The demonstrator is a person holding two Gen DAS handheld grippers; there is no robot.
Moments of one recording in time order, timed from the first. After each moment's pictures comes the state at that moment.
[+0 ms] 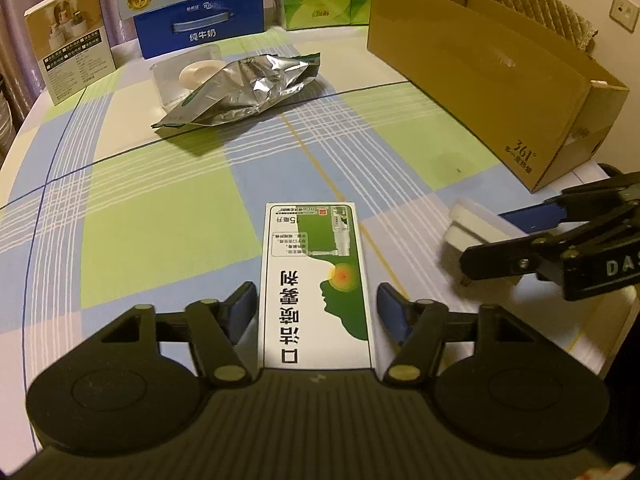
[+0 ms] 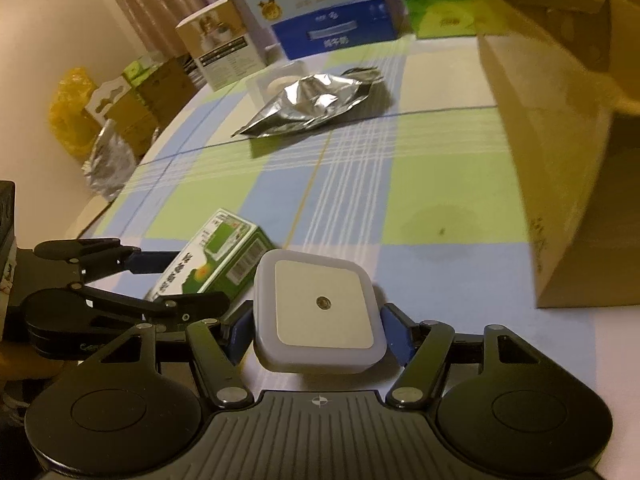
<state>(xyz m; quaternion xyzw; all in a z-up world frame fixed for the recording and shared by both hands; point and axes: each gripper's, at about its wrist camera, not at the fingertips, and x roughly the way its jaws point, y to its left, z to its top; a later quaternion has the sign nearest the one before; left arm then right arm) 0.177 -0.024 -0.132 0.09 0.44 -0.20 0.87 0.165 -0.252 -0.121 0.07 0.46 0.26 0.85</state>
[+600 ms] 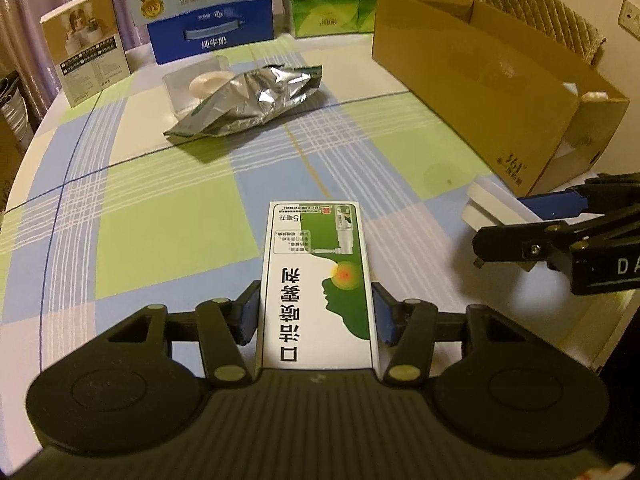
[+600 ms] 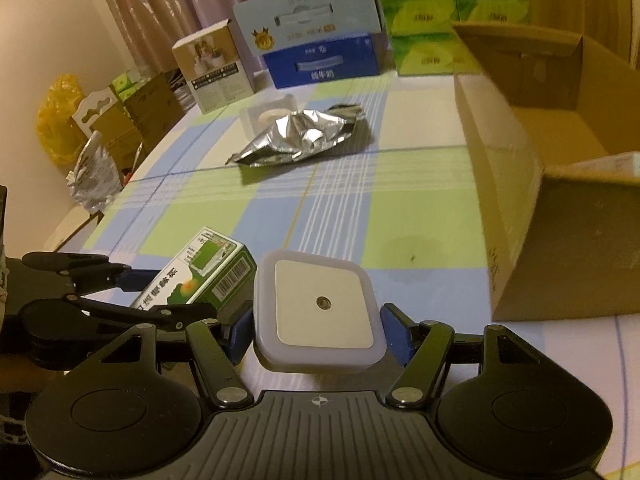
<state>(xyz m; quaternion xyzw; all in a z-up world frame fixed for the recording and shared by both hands) 0.160 -0.035 -0.107 0.09 0.44 -0.18 0.87 0.147 -0.254 -0.086 0.04 0.42 0.22 0.88</state>
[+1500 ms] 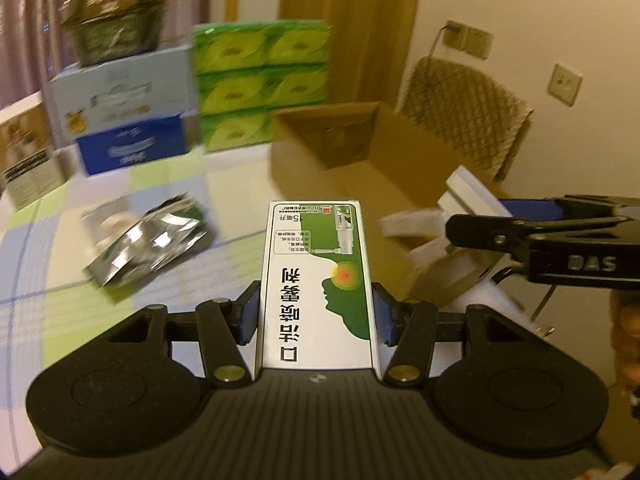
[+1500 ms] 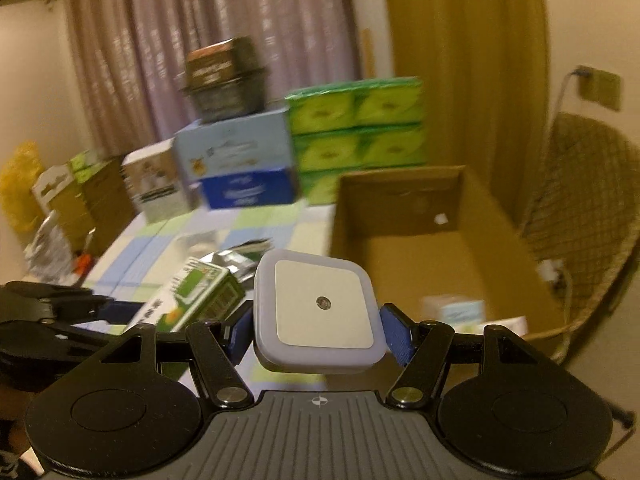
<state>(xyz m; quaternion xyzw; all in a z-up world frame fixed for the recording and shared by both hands) 0.167 -0.140 0.000 0.04 0.36 -0.27 0.89 0.139 -0.346 0.029 0.03 0.30 0.13 0.94</state>
